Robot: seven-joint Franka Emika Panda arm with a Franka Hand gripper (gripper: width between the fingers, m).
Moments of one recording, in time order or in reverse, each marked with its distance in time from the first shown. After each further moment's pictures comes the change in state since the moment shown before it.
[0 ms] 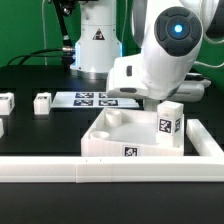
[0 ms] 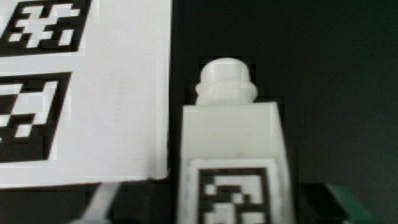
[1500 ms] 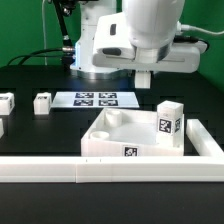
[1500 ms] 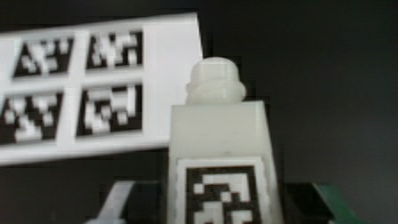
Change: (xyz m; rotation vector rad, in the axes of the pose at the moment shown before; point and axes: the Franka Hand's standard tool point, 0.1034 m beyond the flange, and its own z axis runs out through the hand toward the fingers) arm -0.023 0.024 -0.083 0.055 0.115 0.033
